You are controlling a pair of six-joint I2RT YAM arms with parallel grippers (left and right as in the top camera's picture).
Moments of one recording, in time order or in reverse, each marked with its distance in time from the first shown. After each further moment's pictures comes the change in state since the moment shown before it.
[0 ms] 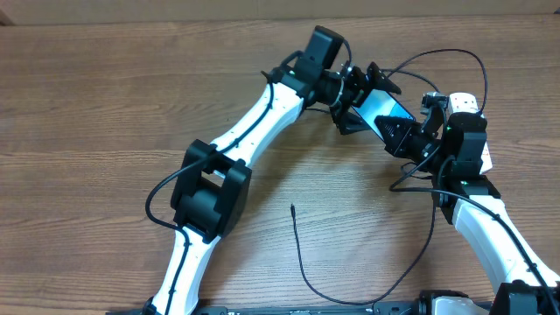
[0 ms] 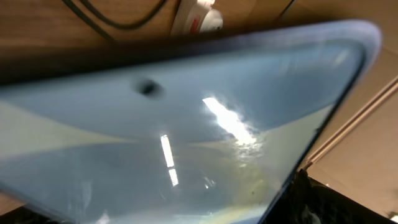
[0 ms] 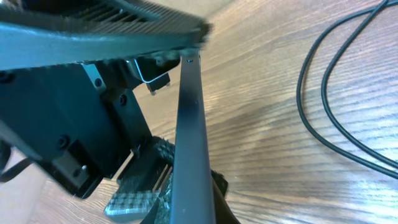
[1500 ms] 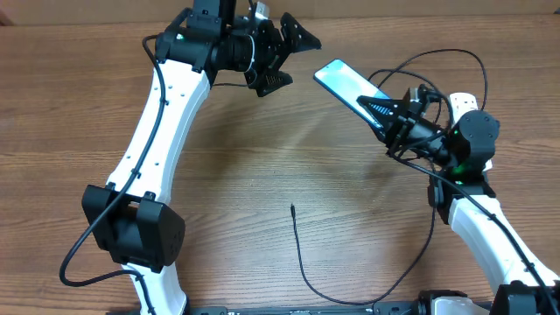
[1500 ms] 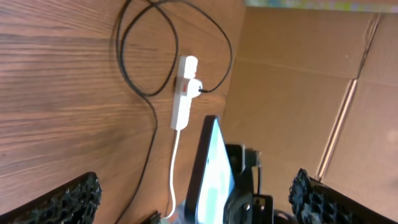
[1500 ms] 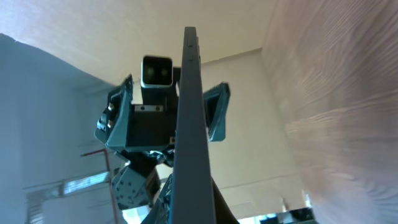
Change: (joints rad) left arm 0.267 -0.351 0.008 -0.402 -0.145 0.411; right arm 0.062 0.001 0.002 0.538 -0.371 1.367
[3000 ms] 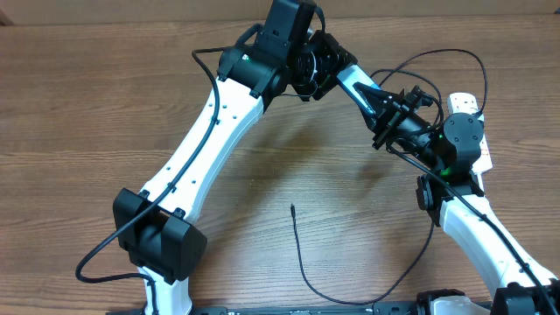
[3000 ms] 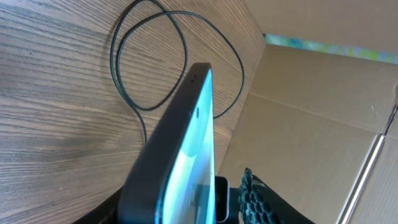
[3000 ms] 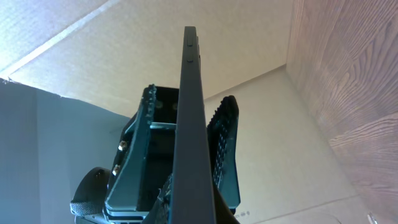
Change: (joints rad) left arm -0.232 0.000 0.000 0.100 -0.373 -0.331; right arm 0.075 0.000 0.000 0.029 0.238 0.211
